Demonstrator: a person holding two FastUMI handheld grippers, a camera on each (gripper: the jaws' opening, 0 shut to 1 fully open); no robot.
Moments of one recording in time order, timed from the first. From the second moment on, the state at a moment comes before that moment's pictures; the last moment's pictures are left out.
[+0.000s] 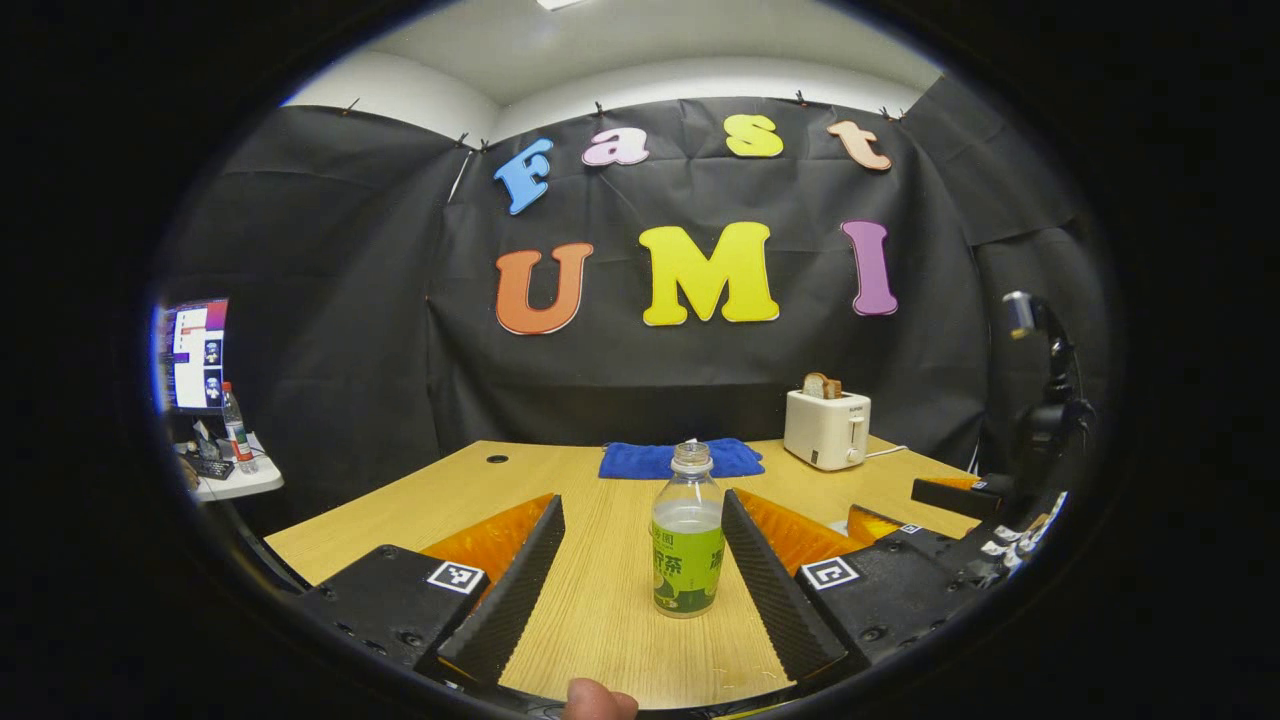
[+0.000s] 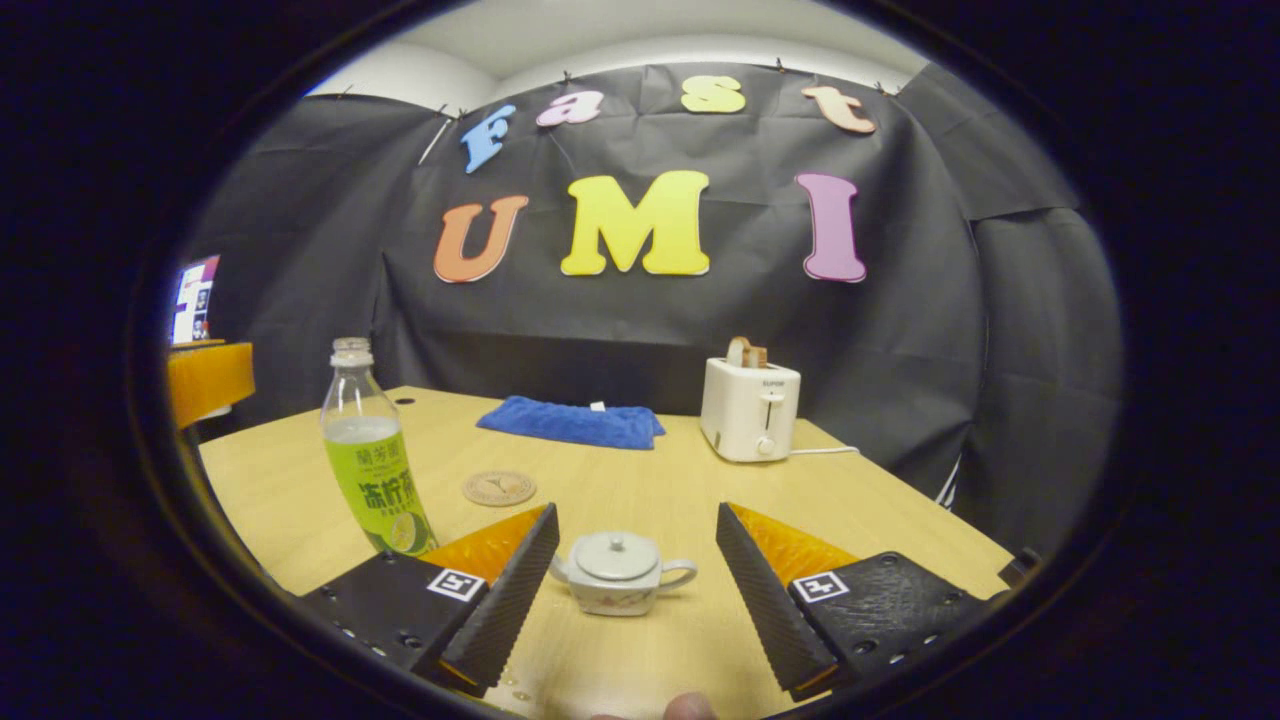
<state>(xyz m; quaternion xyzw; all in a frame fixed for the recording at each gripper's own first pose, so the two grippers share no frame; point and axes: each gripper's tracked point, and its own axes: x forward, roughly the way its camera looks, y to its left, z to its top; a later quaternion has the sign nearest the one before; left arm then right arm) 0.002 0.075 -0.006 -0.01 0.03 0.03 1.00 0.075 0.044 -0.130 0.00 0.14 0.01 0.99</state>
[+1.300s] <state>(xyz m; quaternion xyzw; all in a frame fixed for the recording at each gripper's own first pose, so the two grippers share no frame) 0.016 0.077 -0.033 -0.03 0.06 0.02 1.00 0.109 0.061 -0.154 0.01 0.17 0.02 0.98</state>
